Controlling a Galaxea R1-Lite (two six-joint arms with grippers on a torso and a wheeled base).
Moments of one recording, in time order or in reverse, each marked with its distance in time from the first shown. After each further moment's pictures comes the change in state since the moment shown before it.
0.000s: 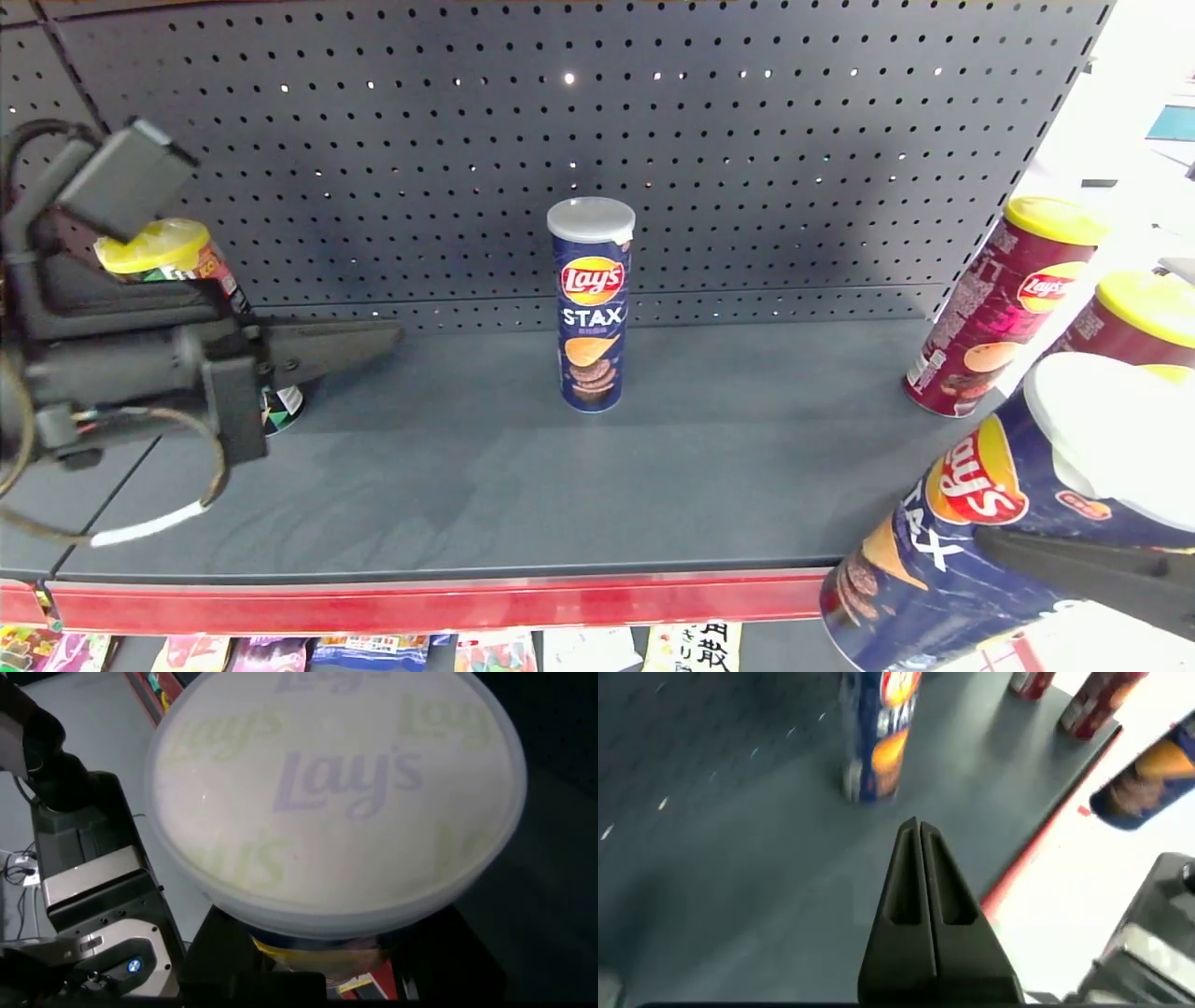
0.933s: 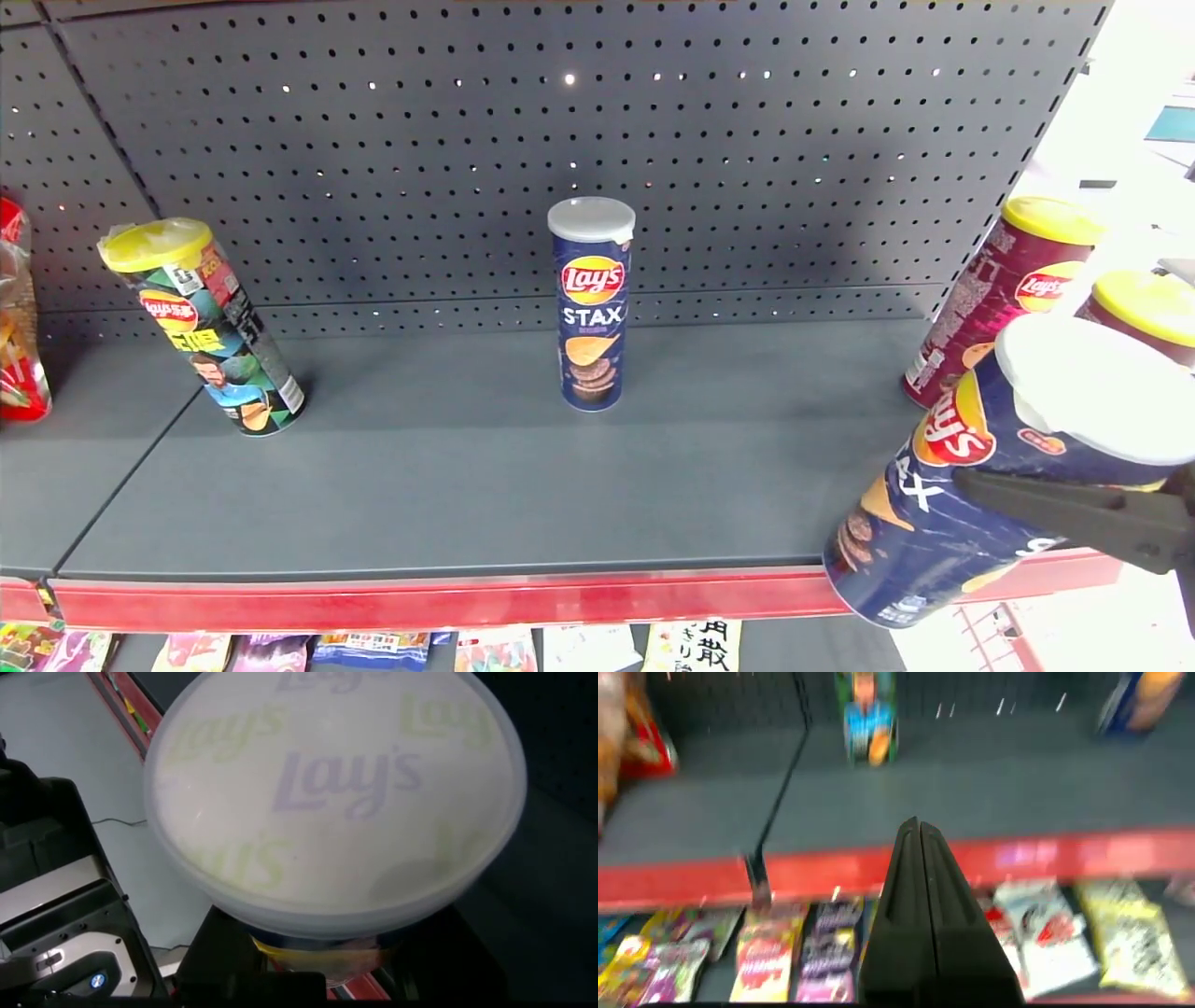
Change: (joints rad) left arm 0.318 -1.230 0.725 0.144 0.469 -0.072; right arm -0.089 0.050 -0.036 -0.003 0.021 -0.036
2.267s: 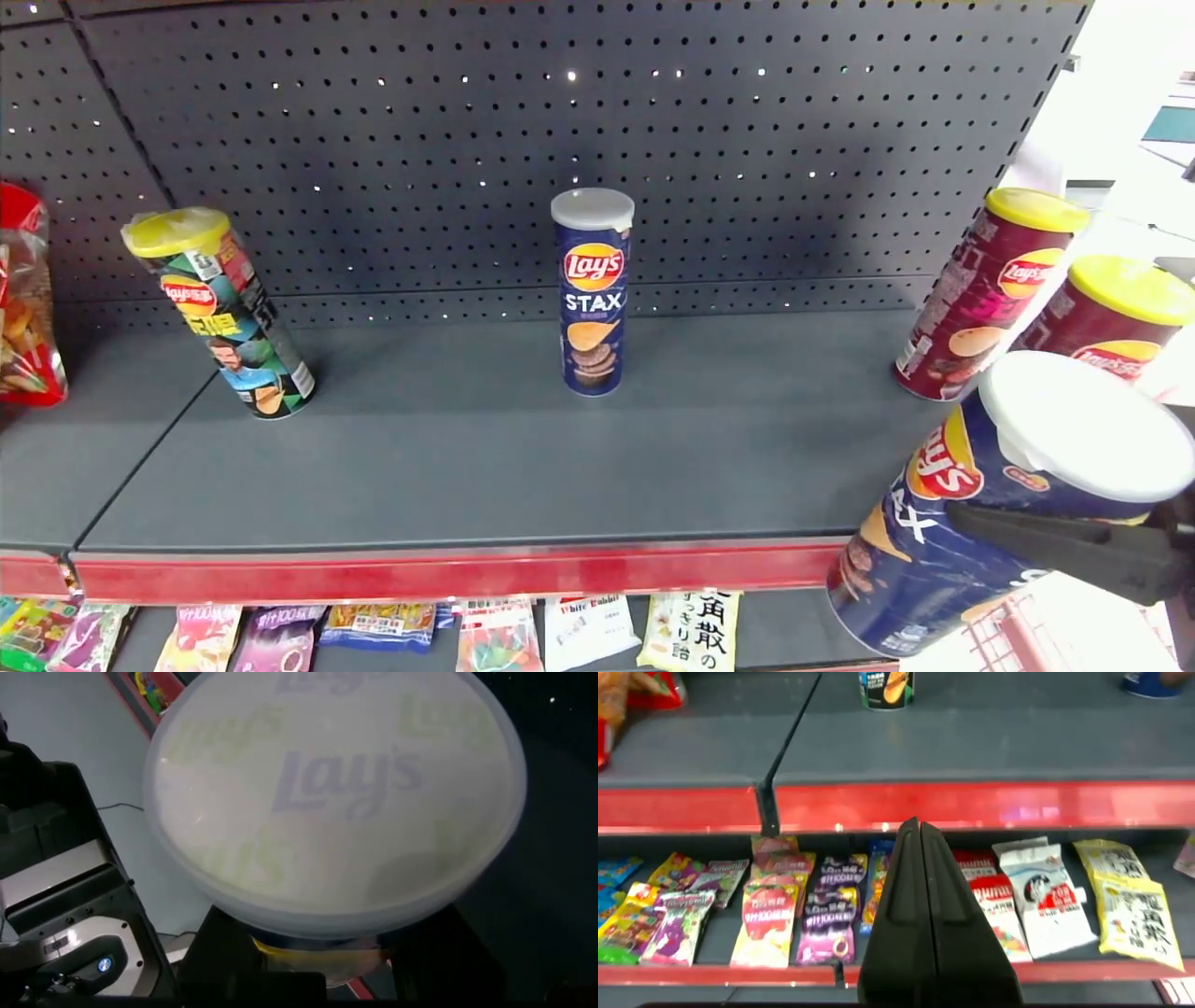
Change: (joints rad) left arm 0.022 -0.070 0.146 0.030 0.048 -0.004; right arm -0.004 -0.004 0.048 -0.001 0.001 -0.004
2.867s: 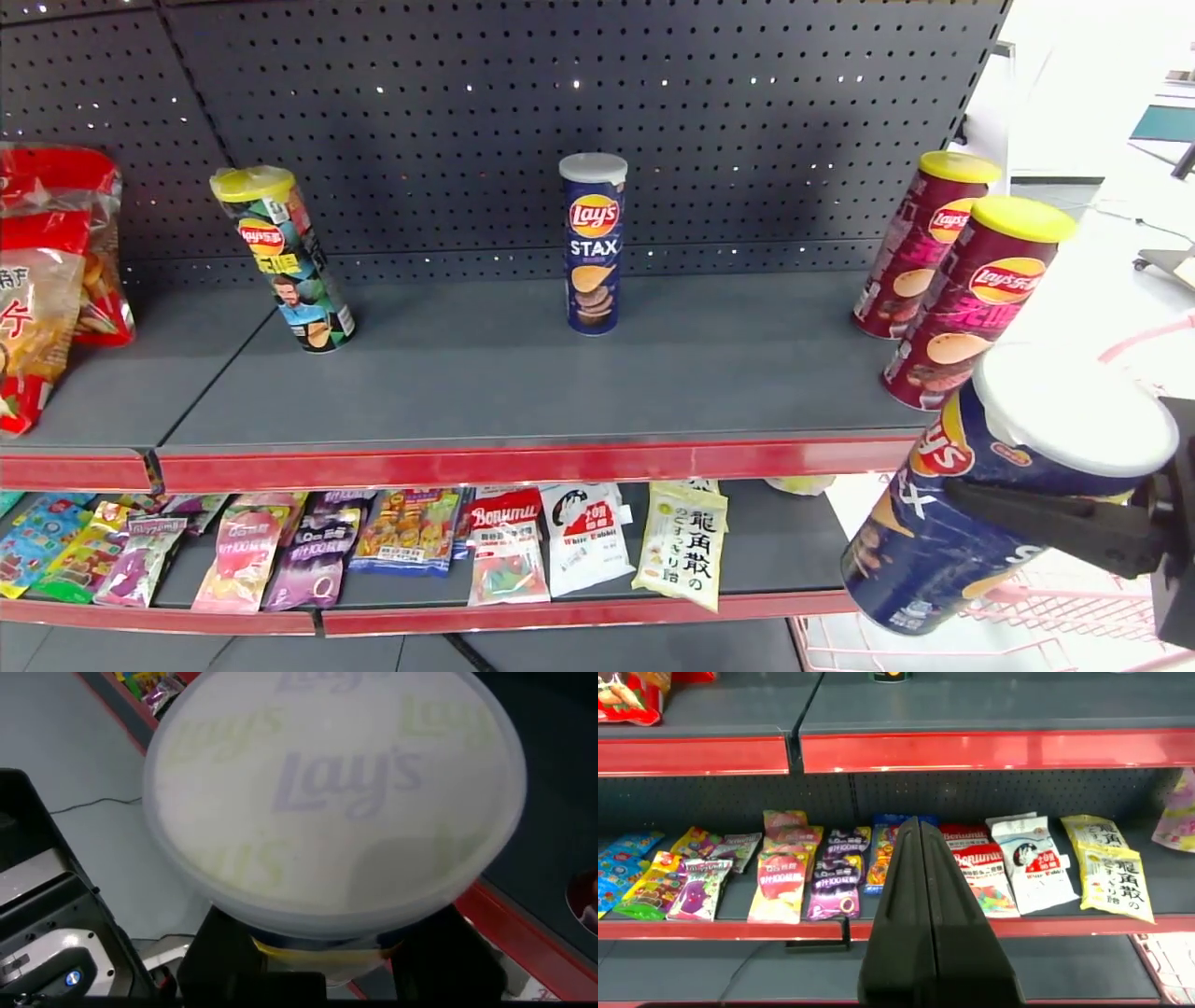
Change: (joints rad) left arm 0.000 0.000 0.000 0.000 0.000 0.001; right arm -0.038 0.008 0.003 0.000 -0.043 -0.002
